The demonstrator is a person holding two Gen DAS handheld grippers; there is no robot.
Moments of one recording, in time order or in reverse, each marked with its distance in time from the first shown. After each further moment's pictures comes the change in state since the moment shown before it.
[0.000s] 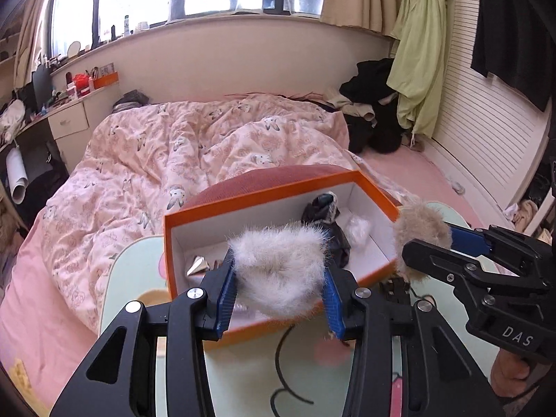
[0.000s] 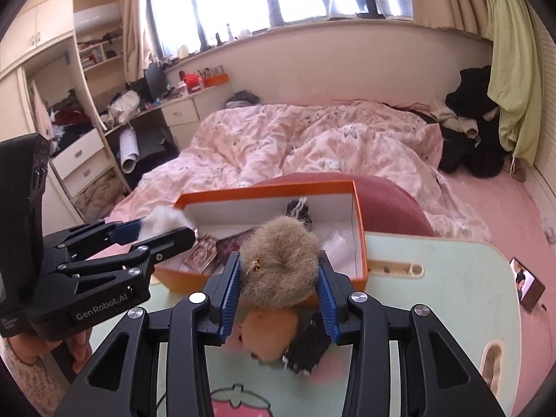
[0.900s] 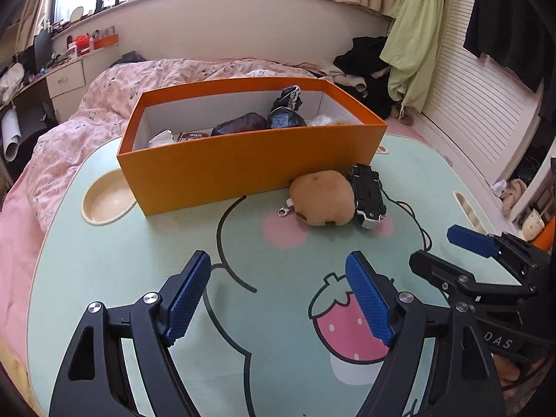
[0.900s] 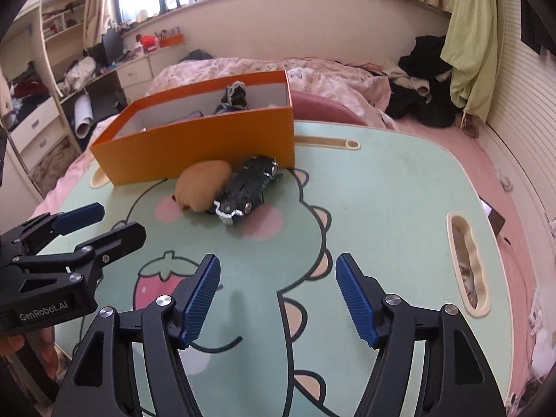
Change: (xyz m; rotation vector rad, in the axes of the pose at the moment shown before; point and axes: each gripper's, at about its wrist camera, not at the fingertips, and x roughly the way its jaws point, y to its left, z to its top) left arm -0.014 -0.037 -0.117 -0.052 0.079 -0.040; right arm -0.028 -0.021 -0.125 0.015 0.140 -0.208
